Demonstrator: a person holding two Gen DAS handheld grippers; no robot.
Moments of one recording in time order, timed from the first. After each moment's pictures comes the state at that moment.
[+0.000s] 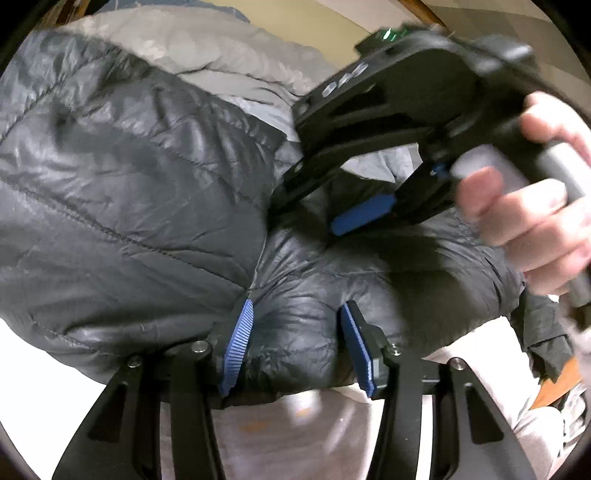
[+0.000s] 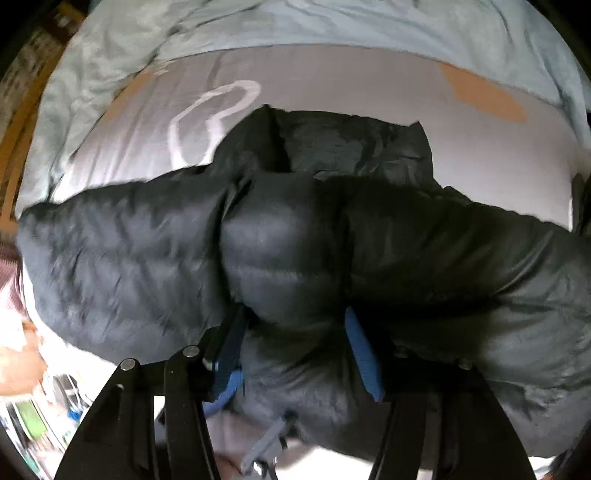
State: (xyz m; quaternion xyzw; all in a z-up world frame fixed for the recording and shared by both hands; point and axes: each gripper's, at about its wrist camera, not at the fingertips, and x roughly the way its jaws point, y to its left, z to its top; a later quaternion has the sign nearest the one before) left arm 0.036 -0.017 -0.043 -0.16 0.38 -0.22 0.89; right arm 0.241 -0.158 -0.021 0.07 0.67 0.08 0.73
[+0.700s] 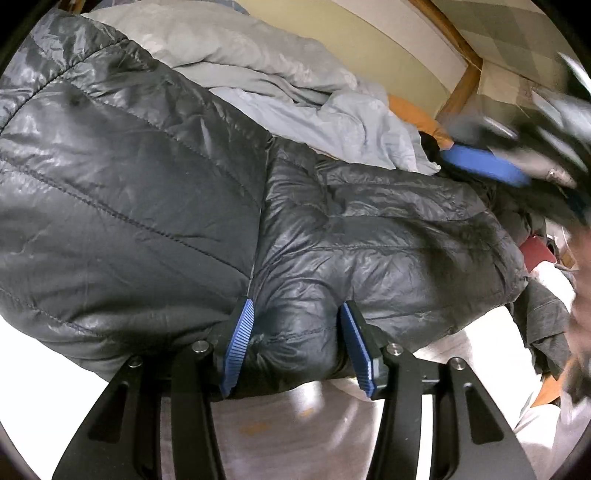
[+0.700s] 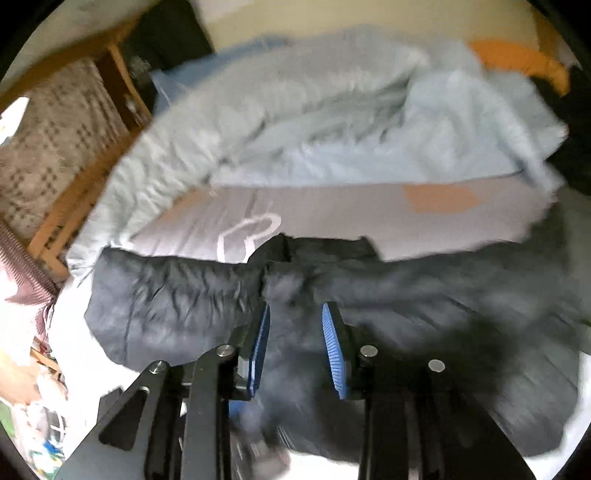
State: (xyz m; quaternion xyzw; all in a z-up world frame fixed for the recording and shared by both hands) left arm 0.039 -0.028 -0.045 -0.15 0.39 -0.21 0.89; right arm 0.127 -0.233 0.078 0.10 0.40 0.13 0.90
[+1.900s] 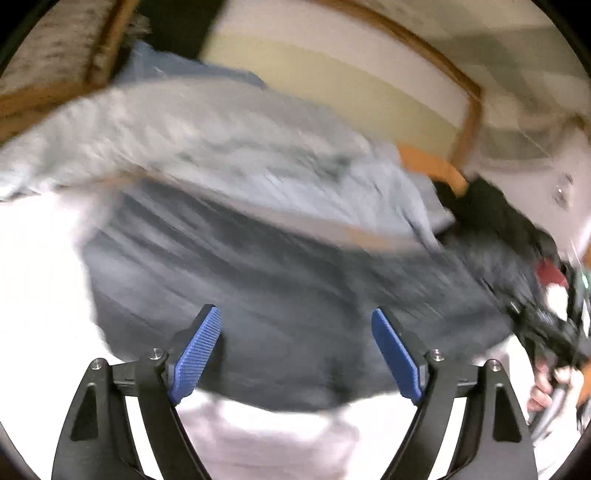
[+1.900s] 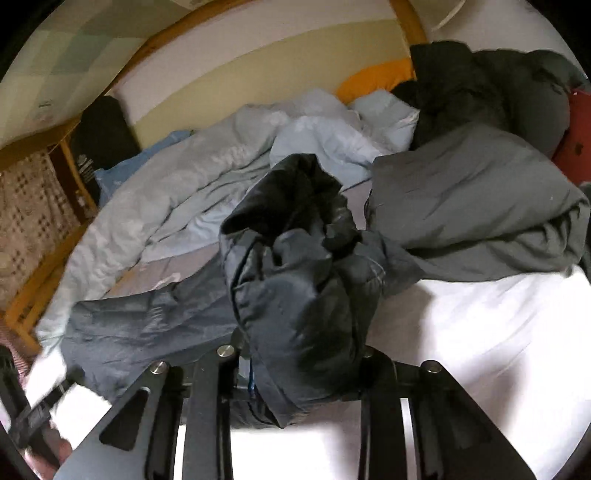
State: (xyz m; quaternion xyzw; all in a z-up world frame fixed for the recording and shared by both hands) left arm -0.003 0.024 0.046 -0.13 0.28 -0.12 0.94; right arm 0.040 -0.382 0.039 0.19 0.30 0.00 0.94
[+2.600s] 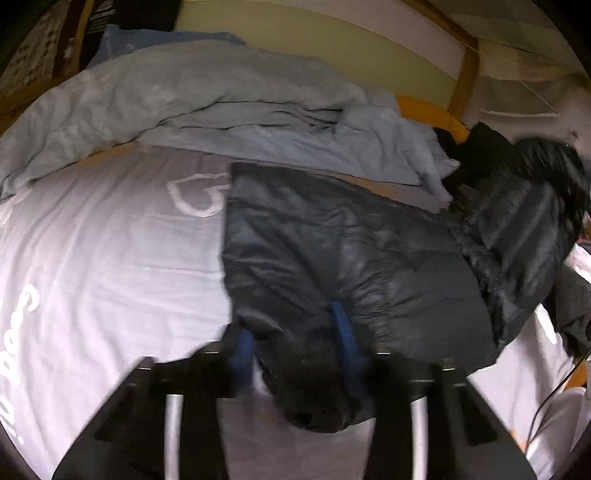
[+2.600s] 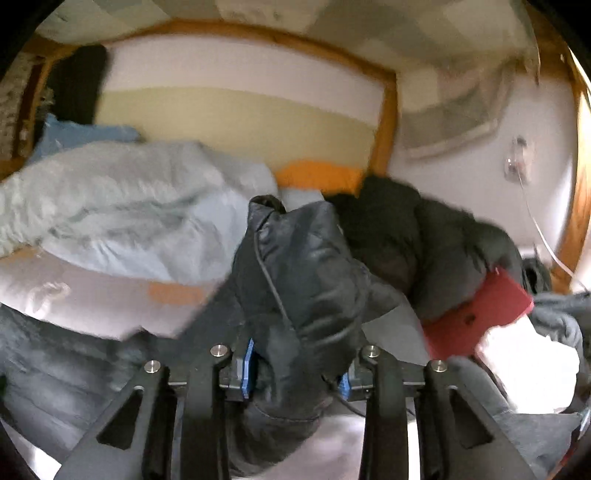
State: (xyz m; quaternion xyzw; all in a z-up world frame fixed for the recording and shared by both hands) left arm 0.028 -0.014 0.000 -0.06 0.36 -0.16 0.92; right arm 0.055 -0.366 0.136 -0.08 0.20 -0.19 0.96
